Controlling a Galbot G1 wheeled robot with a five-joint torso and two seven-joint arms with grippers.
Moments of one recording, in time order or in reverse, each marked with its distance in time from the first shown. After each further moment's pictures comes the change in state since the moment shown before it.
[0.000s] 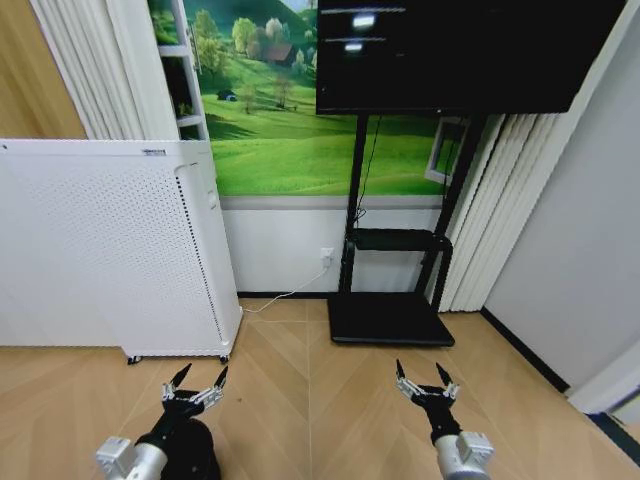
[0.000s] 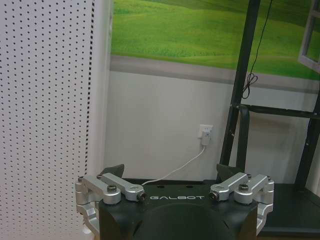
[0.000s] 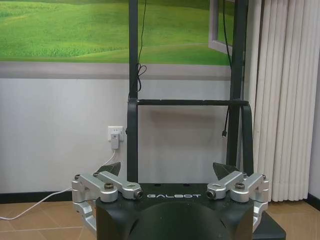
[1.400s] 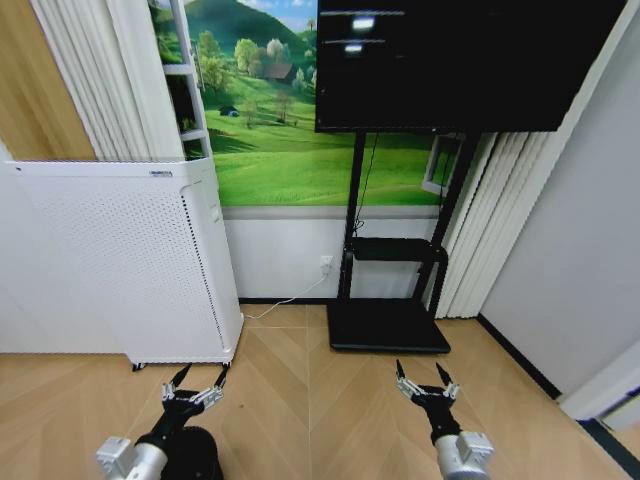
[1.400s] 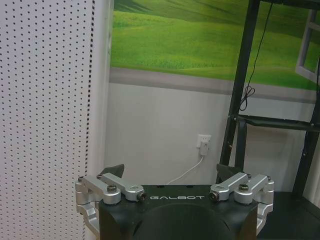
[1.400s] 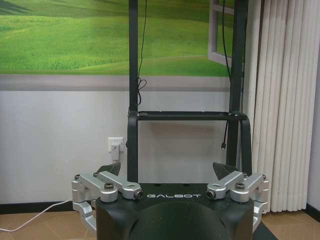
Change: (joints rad) left arm 0.000 0.000 0.000 0.000 0.000 0.000 0.000; right arm 0.000 0.000 0.000 0.000 0.000 0.000 0.000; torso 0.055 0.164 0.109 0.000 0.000
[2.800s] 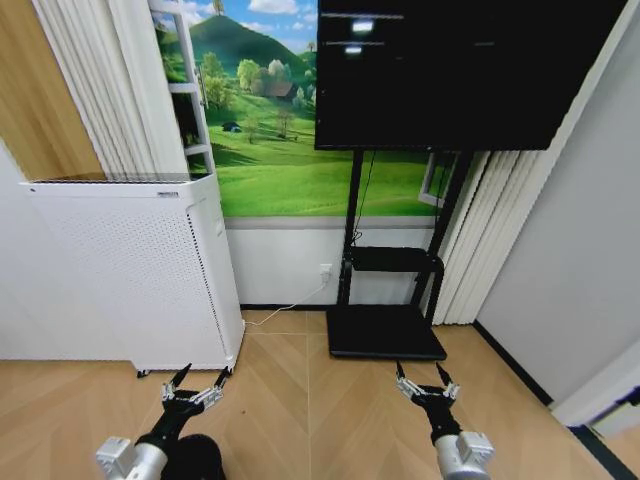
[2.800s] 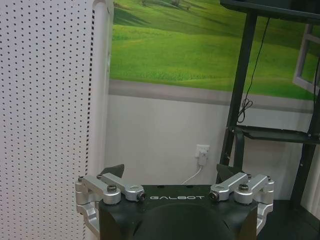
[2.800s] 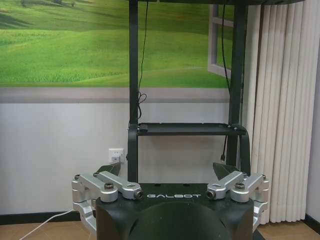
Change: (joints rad) left arm 0.000 0.000 0.000 0.000 0.000 0.000 0.000; right arm 0.000 0.000 0.000 0.000 0.000 0.000 0.000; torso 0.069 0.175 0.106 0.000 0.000
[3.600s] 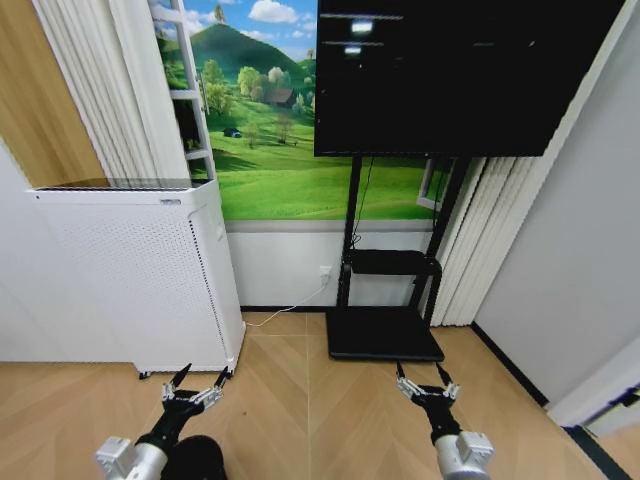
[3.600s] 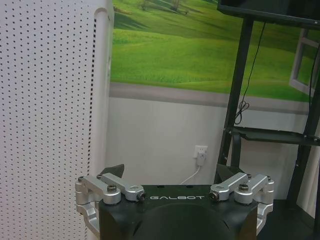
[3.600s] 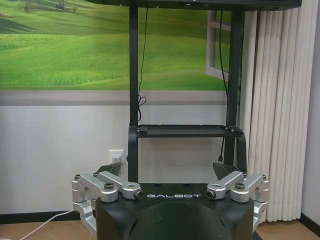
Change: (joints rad) left arm 0.000 0.000 0.000 0.000 0.000 0.000 0.000; right arm 0.000 0.000 0.000 0.000 0.000 0.000 0.000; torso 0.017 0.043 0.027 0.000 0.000
